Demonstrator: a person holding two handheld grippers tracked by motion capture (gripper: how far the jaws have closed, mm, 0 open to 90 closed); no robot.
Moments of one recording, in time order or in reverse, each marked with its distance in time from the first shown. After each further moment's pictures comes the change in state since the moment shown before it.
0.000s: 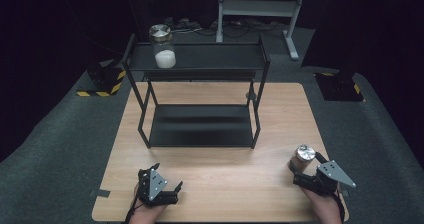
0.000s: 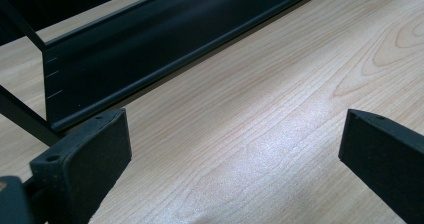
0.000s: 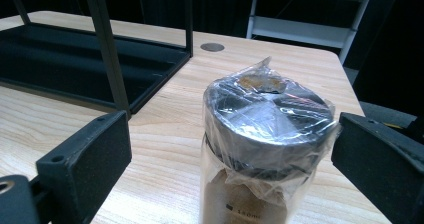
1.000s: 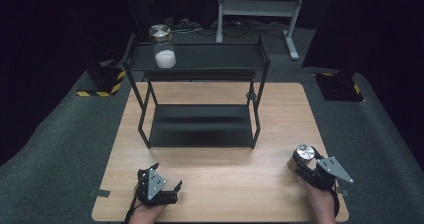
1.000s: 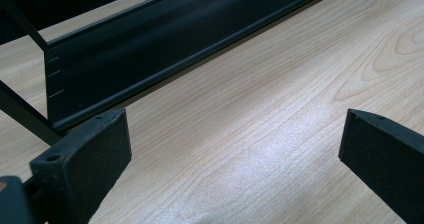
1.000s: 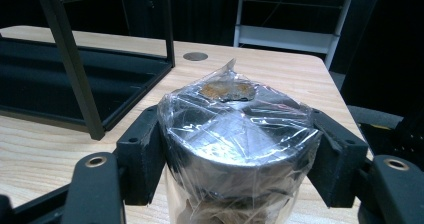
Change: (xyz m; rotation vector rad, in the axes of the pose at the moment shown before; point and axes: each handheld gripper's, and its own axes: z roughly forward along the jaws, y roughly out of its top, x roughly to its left) left arm 0.001 -0.002 -0.001 -0.014 0.002 -0.013; right arm -0.001 -0.012 0.017 -0.049 -0.053 0.029
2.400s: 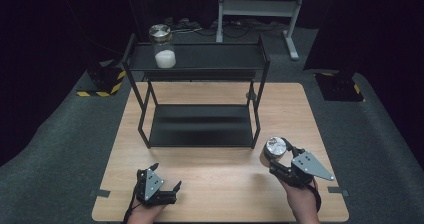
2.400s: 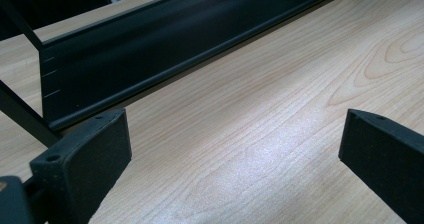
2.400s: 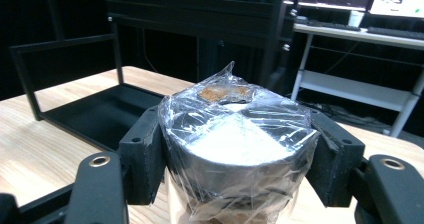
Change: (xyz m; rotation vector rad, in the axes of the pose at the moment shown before) left arm 0.008 -0.005 -0.002 -0.024 -0.028 -0.031; right arm 0.061 0.064 -0.008 -0.115 0.244 -0.098
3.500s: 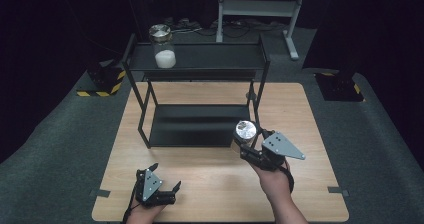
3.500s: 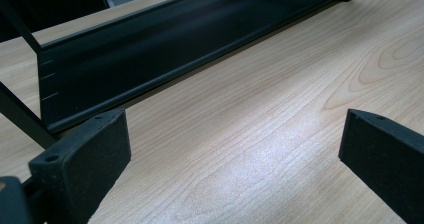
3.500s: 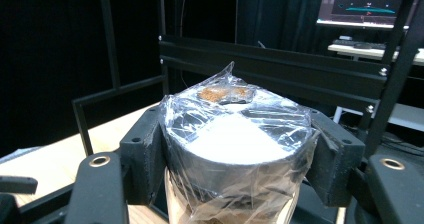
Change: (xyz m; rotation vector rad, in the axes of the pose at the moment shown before) left arm 0.004 -0.004 -0.002 -0.022 -0.013 -0.013; right arm 0.029 0.047 0.054 -0.060 0.120 0.027
